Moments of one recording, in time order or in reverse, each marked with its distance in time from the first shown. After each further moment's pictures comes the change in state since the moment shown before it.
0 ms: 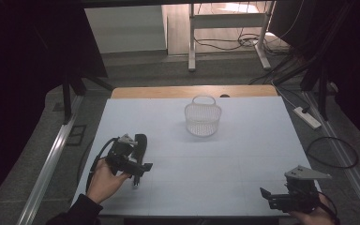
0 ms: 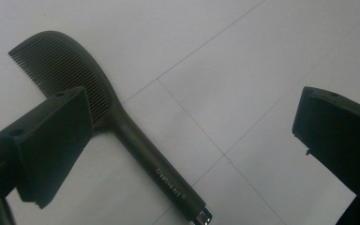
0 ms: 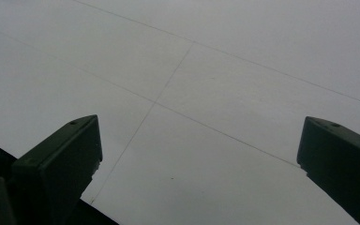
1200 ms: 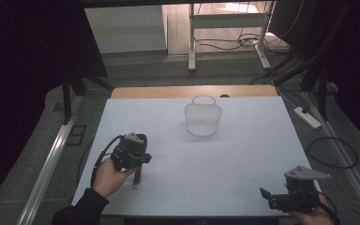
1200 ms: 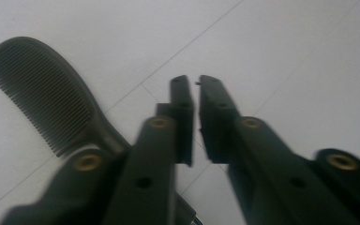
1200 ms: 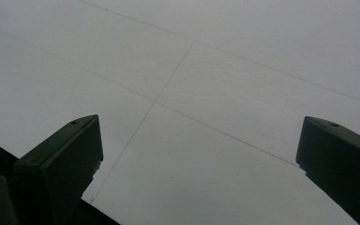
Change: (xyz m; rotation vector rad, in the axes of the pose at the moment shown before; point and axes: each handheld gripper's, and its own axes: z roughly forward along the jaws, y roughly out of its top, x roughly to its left) left arm -0.001 0.012 0.007 0.051 -0.053 0.032; right arm 0.001 0.000 0.000 0.004 -0.001 -0.004
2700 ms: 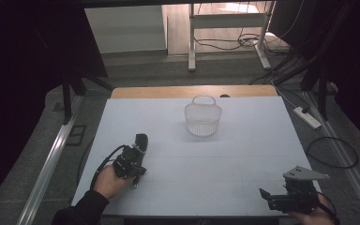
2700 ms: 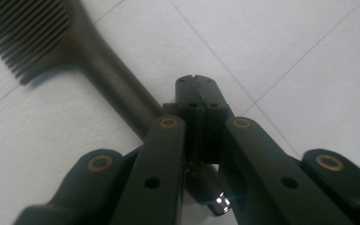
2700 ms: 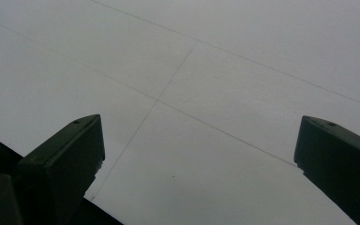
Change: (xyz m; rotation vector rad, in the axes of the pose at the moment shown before) left arm 0.012 -0.025 0.039 0.244 0.019 -0.043; right arm 0.002 0.000 0.000 0.003 0.005 -0.021
